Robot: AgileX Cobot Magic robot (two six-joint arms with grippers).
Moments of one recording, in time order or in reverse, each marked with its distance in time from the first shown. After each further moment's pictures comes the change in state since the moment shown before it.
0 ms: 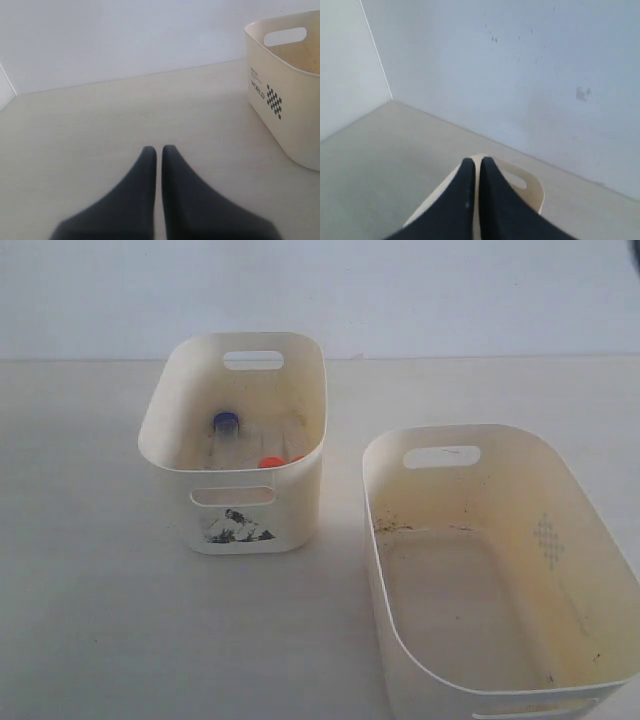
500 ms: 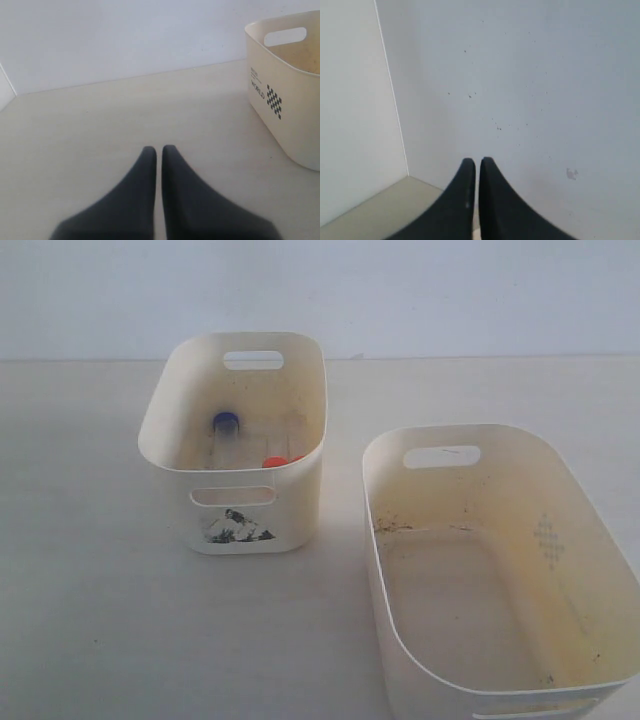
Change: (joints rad) left arm 0.000 0.000 0.000 0.000 0.000 0.000; right arm 0.000 -0.299 0.000 0.000 0.005 -0.002
